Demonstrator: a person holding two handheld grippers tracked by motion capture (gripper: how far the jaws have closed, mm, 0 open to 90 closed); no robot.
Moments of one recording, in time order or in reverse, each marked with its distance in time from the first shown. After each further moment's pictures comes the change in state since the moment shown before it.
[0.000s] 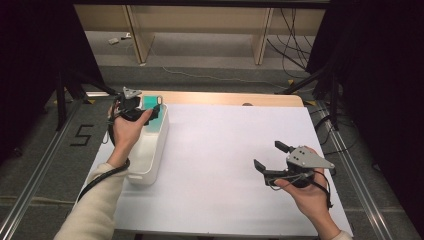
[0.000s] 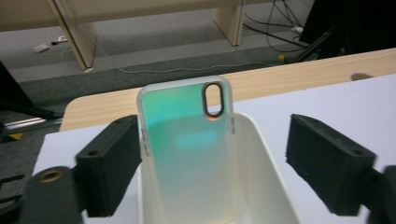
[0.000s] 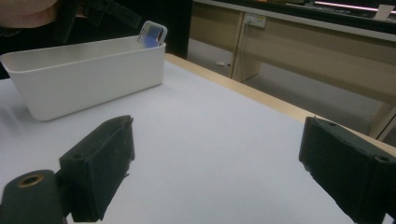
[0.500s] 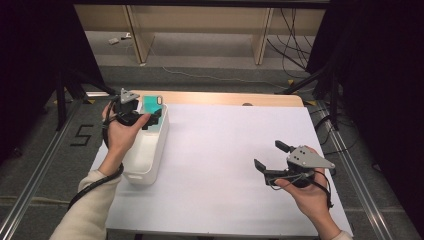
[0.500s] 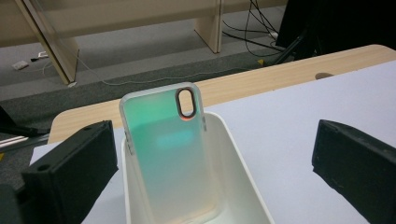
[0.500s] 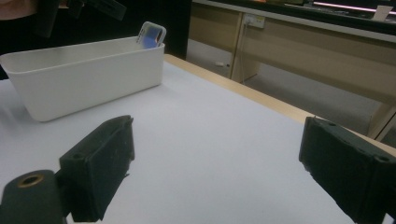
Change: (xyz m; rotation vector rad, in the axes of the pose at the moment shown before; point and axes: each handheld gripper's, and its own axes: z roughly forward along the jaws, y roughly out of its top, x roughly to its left) left arm -0.007 -0.001 -0.027 -0.029 -0.071 0.051; right arm 0.000 0.000 0.000 -0.007 -0.007 0.002
